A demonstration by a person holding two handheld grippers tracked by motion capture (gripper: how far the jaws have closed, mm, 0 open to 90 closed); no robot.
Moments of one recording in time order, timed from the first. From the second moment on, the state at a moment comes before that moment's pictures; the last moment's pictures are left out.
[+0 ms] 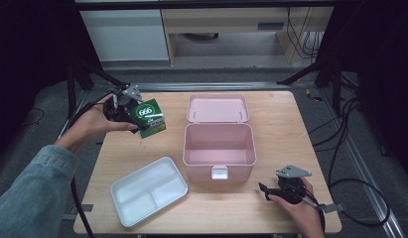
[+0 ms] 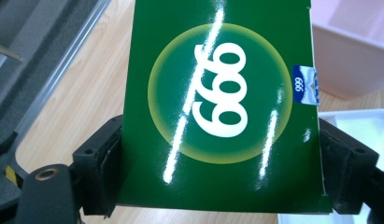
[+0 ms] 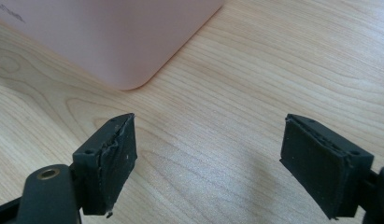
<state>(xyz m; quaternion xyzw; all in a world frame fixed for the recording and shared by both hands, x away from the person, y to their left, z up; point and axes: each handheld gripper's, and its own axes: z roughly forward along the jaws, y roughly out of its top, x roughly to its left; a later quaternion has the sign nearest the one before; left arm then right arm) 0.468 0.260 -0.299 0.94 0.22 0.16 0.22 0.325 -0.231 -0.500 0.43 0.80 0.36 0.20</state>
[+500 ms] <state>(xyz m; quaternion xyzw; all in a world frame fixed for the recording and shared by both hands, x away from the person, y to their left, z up) 0.474 0.217 -0.262 0.94 0.17 0.16 0.24 0.326 -0.231 -0.500 0.43 0.80 0.36 0.20</state>
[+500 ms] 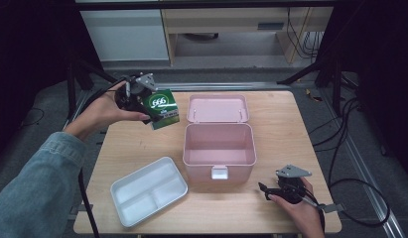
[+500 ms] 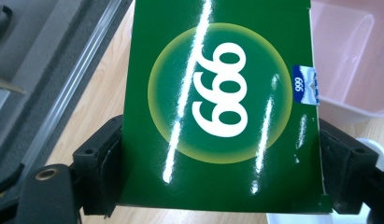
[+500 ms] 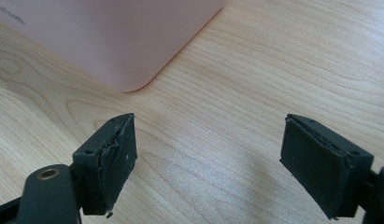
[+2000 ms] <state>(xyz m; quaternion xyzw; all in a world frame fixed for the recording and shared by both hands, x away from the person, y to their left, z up) 0.484 0.015 -0.300 0.97 0.02 0.08 0.24 0.323 -0.236 -0.497 0.43 0.80 0.37 0.20</state>
